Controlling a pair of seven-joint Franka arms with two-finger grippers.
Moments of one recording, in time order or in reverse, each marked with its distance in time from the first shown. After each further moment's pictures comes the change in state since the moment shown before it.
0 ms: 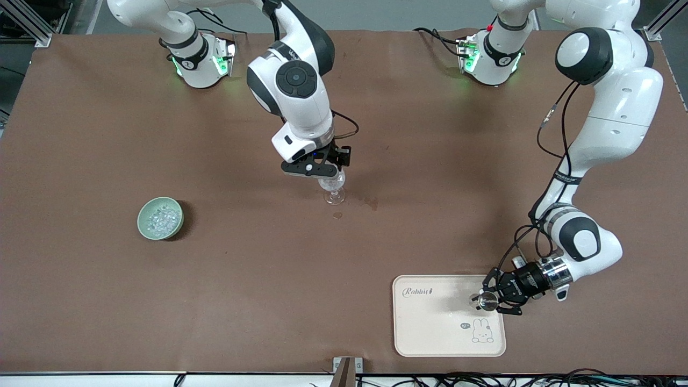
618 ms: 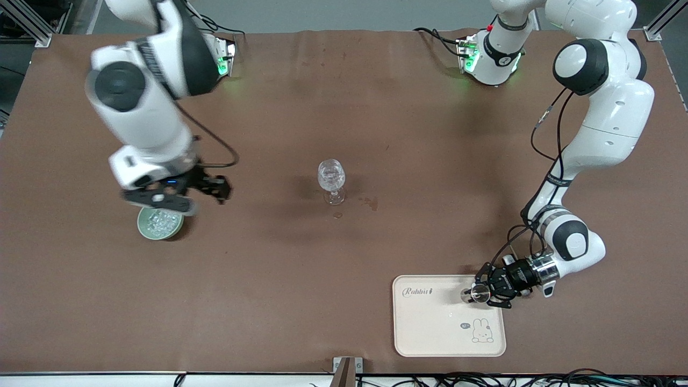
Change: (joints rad) left arm 0.016 0.067 -0.002 0.008 -0.052 -0.070 0.109; right arm -0.395 -0.209 -0.044 0.020 -0.142 -0.237 -0.364
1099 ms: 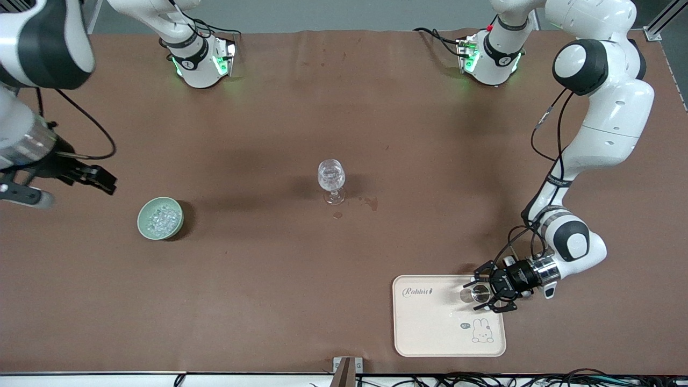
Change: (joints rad) left arm -0.003 -0.007 -0.001 0.020 0.040 0.000 0.011; right arm -0.278 -0.134 -0.001 -0.067 -0.001 -0.074 -0.224
